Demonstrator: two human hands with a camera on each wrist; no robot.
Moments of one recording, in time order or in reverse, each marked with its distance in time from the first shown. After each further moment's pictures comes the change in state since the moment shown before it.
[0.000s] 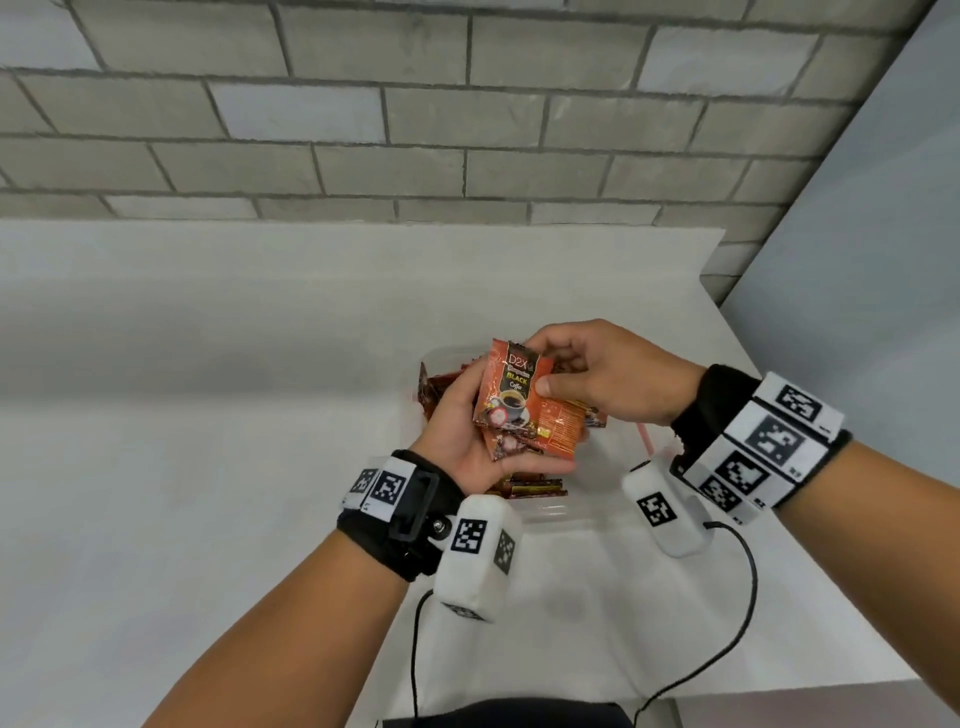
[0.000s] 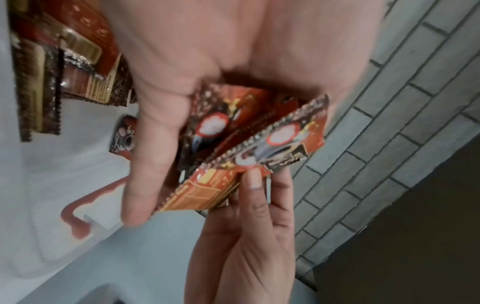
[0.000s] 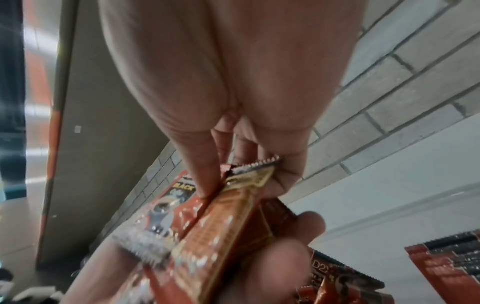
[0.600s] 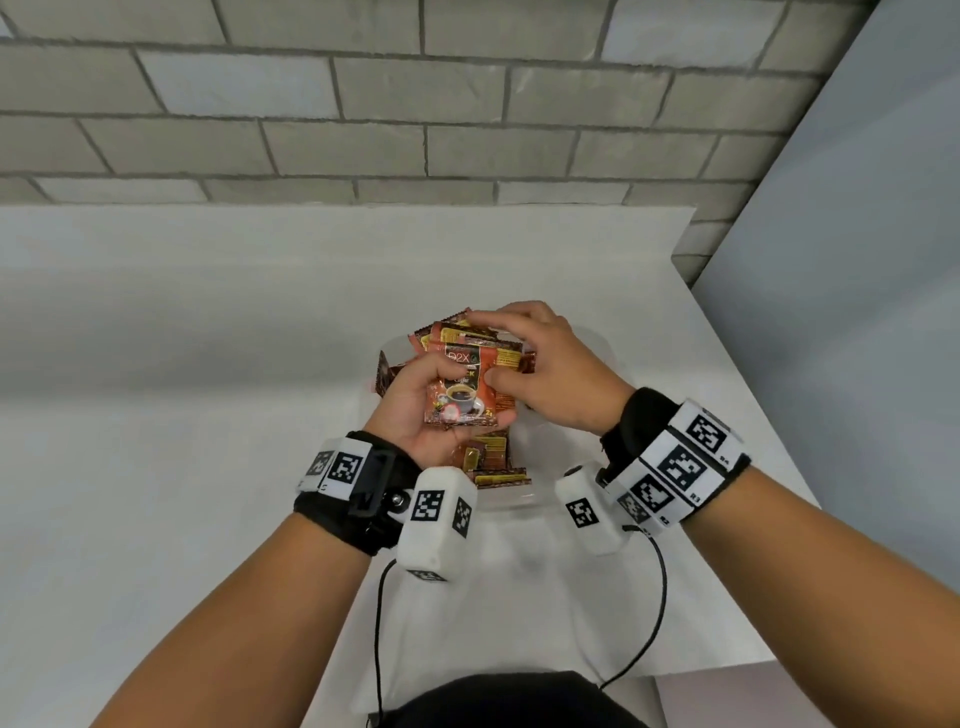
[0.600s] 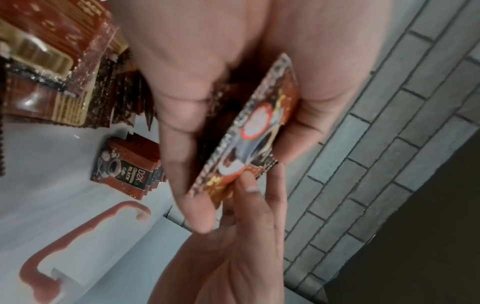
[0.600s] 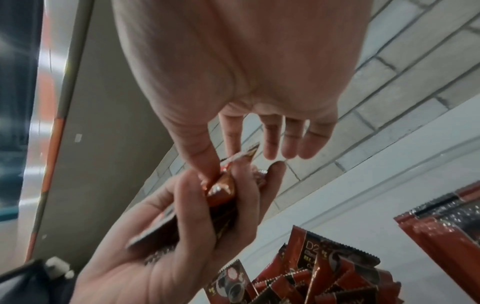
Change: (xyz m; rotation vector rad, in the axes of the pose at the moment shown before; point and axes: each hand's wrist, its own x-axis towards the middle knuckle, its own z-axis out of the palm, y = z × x) left_hand 0.020 0.001 -0.014 -0.059 0.115 0.174; right_hand 0.006 0.023 0.021 -0.111 0.257 -0.026
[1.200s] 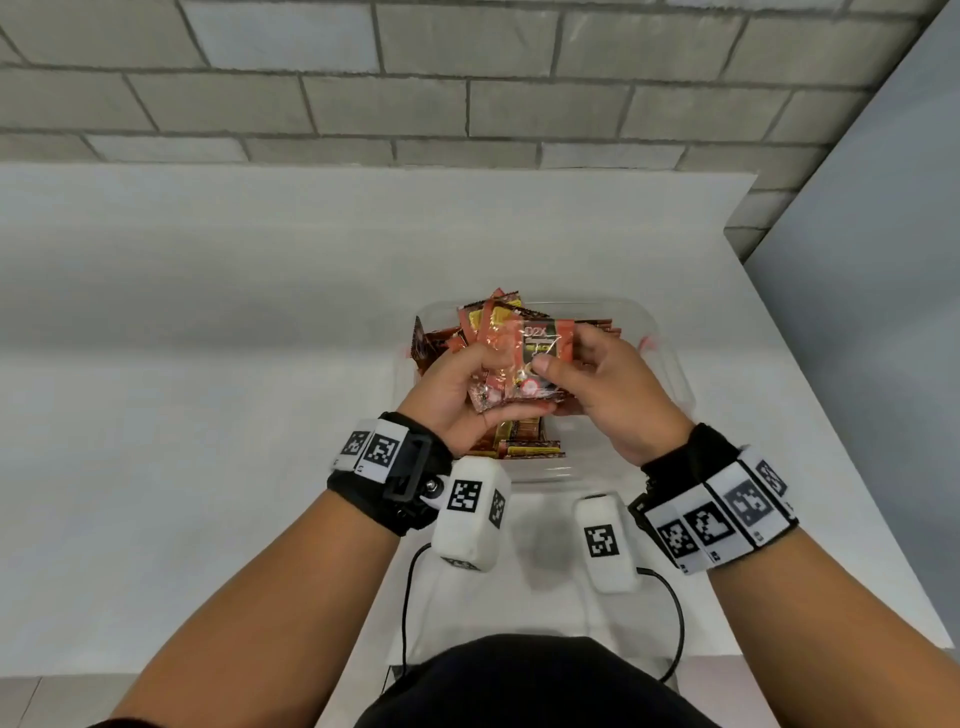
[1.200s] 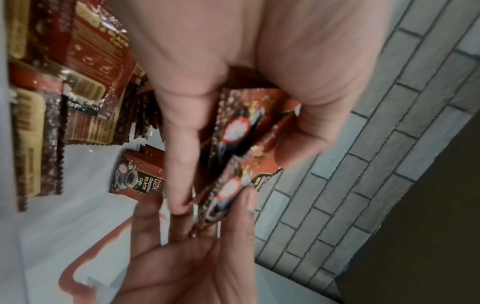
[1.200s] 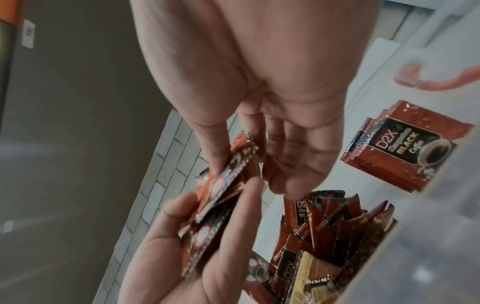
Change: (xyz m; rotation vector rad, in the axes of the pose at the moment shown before) left_hand -0.009 -0.011 -0.006 0.109 0.089 0.015; right_hand -0.024 0.023 0.029 0.563 0.132 0.193
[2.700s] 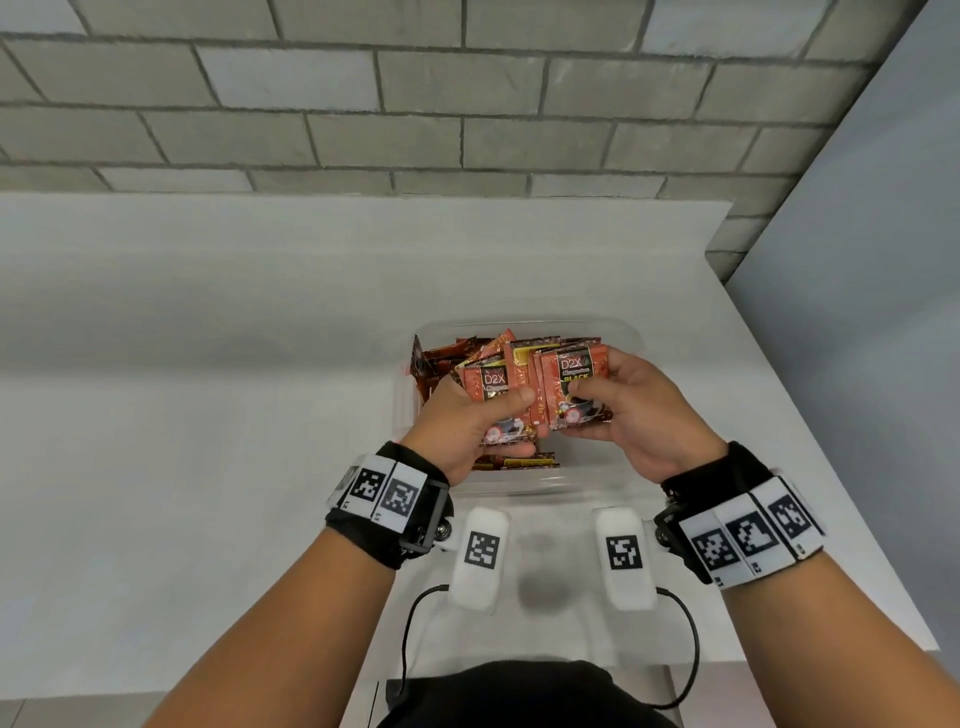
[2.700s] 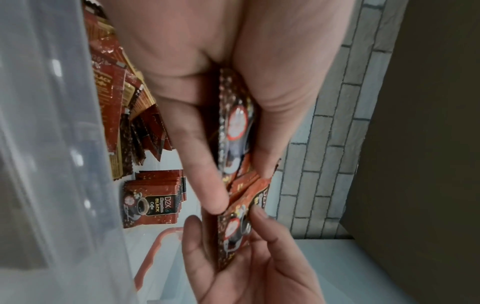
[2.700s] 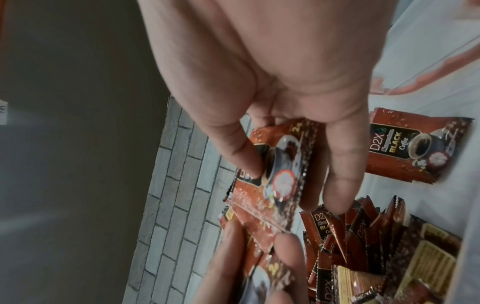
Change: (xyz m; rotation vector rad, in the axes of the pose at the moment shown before) left_hand -0.018 -0.010 0.004 0.370 0.037 0.134; right_hand -0.019 -0.010 -0.019 0.214 0.021 0.159
